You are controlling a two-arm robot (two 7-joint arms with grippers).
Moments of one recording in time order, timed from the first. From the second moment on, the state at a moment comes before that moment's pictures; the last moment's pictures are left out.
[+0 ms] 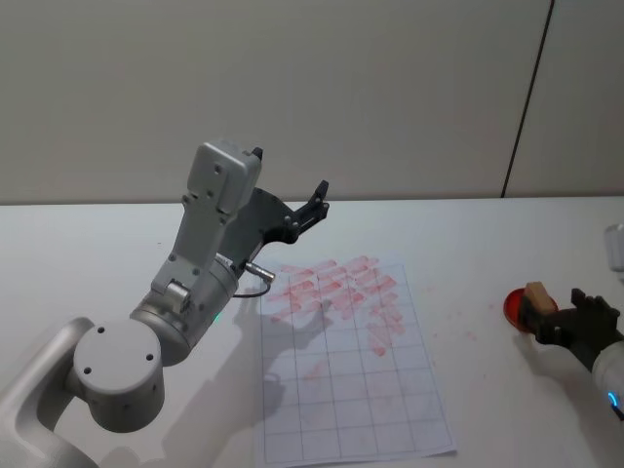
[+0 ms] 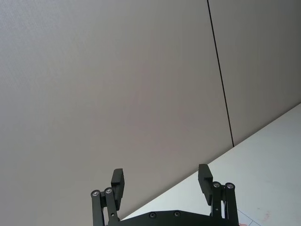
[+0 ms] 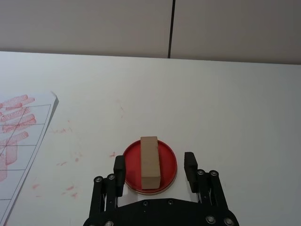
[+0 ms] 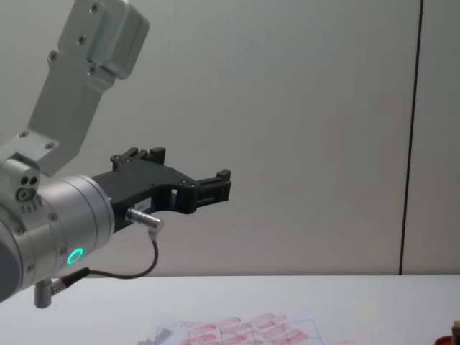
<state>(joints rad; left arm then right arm) -0.24 0.38 0.45 -1.63 -0.20 0.01 -0.01 0.00 0.30 -0.20 -1.62 0.30 0.40 -0.08</state>
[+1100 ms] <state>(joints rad) -0.24 0.38 0.45 -1.63 -0.20 0.01 -0.01 0.04 0.26 -0.20 -1.56 0.29 0.45 -0.09</state>
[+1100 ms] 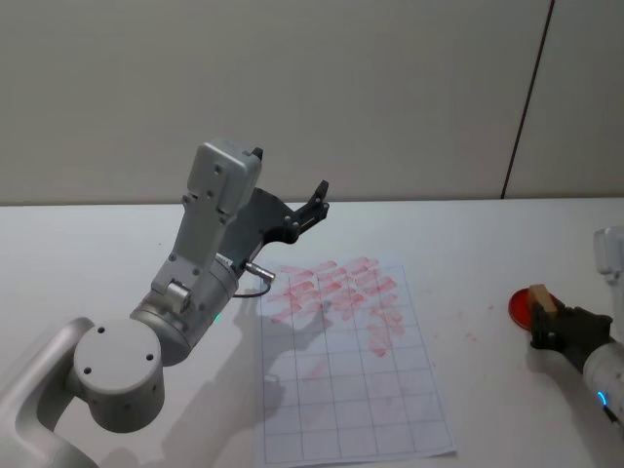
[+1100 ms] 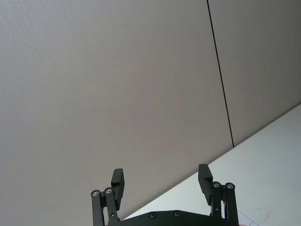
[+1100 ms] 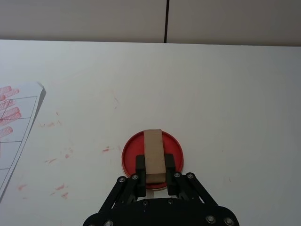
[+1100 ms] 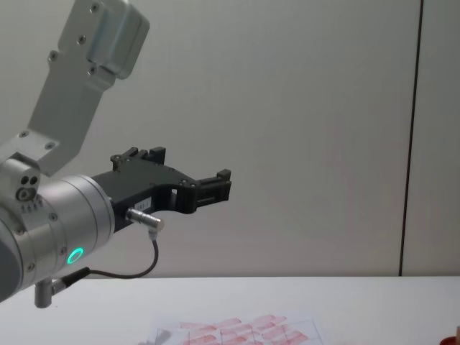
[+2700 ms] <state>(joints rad) -0.24 0.38 0.45 -1.63 -0.20 0.01 -0.01 0.03 0.26 -0.20 -1.76 0.26 0.41 0.03</state>
